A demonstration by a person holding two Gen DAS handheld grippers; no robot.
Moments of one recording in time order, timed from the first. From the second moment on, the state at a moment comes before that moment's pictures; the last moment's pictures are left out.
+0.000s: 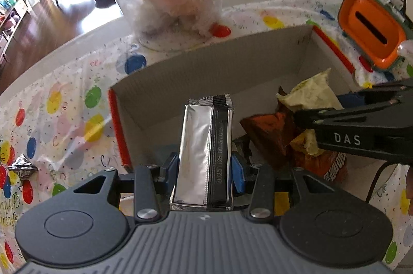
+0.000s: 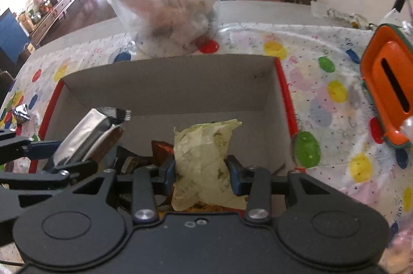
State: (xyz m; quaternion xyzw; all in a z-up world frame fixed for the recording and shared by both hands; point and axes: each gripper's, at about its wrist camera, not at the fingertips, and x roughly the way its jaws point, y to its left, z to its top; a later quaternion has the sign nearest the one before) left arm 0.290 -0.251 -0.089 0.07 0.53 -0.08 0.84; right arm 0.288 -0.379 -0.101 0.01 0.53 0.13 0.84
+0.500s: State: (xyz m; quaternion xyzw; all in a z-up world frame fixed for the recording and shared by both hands) left arm 0.296 -0.253 -0.105 0.08 0.56 -0.10 0.82; right arm 0.289 -0.379 -0.105 0.00 0.54 0.13 0.83
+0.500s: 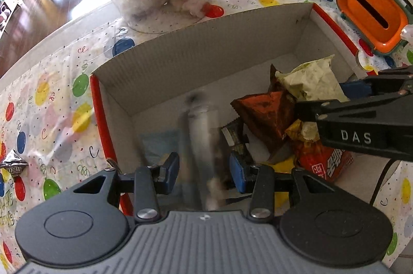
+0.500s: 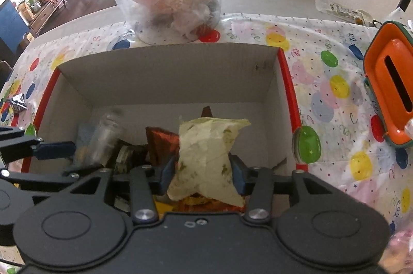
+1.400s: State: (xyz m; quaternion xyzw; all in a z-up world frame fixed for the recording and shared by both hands) left arm 0.224 -0.196 -0.032 0.03 0.46 -0.13 0.88; right arm 0.199 -0.369 -0.029 0.05 0.45 0.14 0.88
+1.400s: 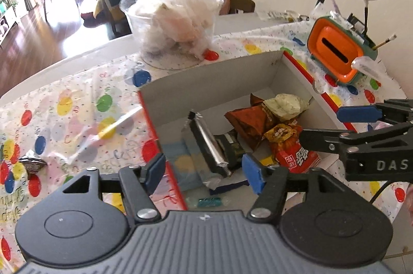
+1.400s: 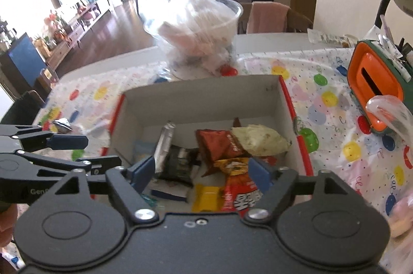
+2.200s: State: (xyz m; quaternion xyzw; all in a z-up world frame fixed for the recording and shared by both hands) left arm 0.148 -0.050 -0.003 0.00 0.39 -0.09 0.92; right arm 0.142 -0.229 0.001 0.04 0.39 0.25 0.89
